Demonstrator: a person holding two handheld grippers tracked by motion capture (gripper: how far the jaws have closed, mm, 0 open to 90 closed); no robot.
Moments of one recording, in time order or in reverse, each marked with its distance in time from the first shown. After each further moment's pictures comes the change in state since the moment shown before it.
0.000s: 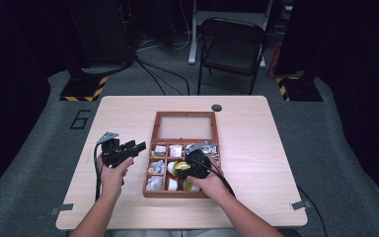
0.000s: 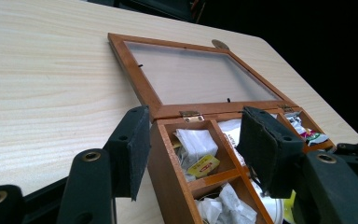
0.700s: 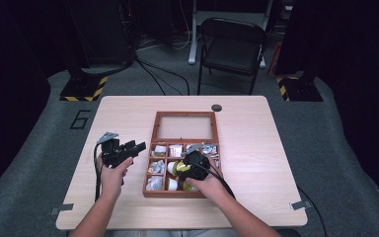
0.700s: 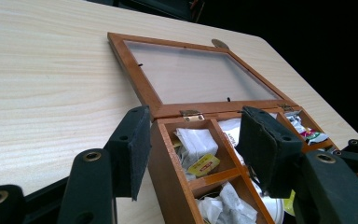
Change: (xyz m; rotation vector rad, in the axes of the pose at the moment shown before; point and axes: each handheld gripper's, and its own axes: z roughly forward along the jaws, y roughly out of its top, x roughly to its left) left arm 0.001 0.000 0.000 -0.001 -0.003 0.000; right arm 0.010 0.002 -0.004 0.042 -0.089 -0.028
